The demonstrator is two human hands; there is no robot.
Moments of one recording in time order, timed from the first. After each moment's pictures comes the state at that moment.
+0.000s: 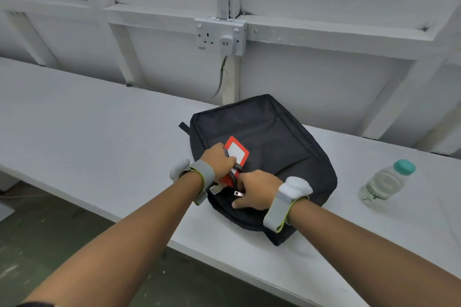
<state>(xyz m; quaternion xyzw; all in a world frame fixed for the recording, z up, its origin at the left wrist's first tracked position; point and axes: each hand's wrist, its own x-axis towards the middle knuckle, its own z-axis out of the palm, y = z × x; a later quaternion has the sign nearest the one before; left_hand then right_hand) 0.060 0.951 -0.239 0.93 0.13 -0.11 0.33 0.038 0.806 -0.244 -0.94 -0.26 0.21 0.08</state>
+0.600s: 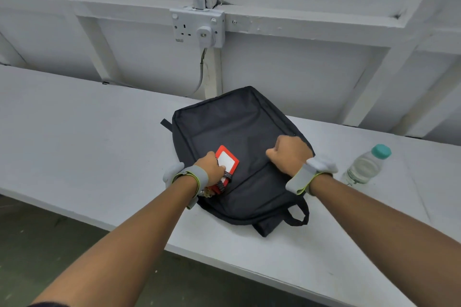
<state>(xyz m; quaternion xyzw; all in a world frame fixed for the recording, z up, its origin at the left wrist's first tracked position) 0.060 0.937 -0.271 0.93 0.13 -0.22 0.26 0.089 0.725 -0.243 -0.99 0.00 0.03 0.15</state>
